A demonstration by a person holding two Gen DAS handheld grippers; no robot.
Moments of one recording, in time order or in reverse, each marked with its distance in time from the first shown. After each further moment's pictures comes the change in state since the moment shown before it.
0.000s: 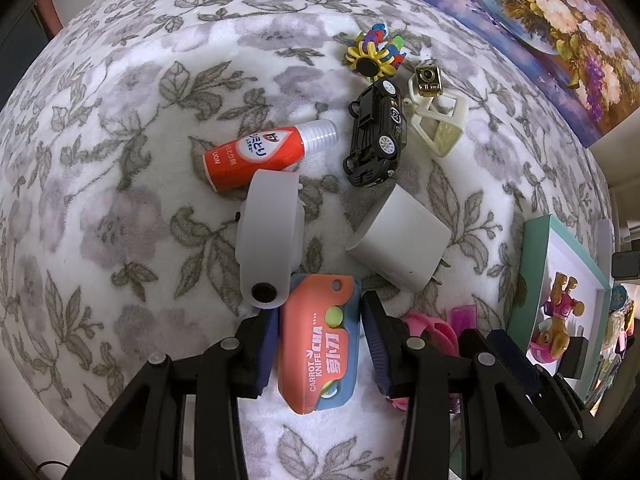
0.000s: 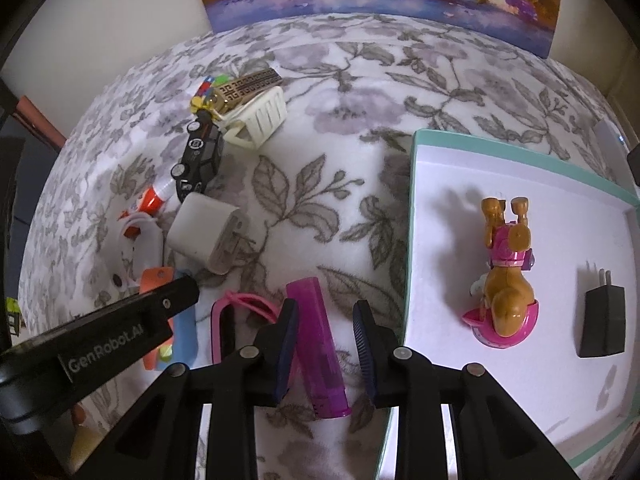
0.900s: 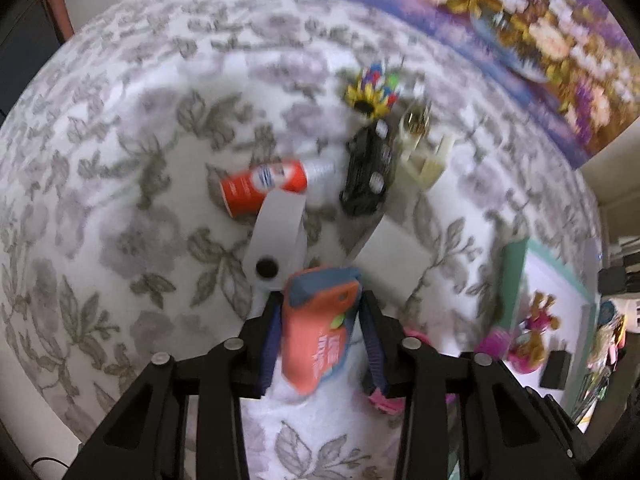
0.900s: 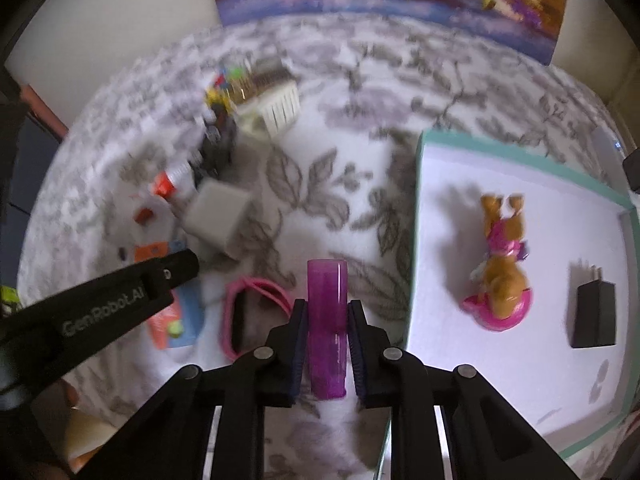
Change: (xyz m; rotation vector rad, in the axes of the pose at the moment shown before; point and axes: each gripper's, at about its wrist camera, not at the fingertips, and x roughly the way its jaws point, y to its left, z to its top) left arm -0.036 0.008 0.006 -0.025 -0.094 -0.027; right arm -0.019 0.010 -0.005 -0.014 -0.014 -0.002
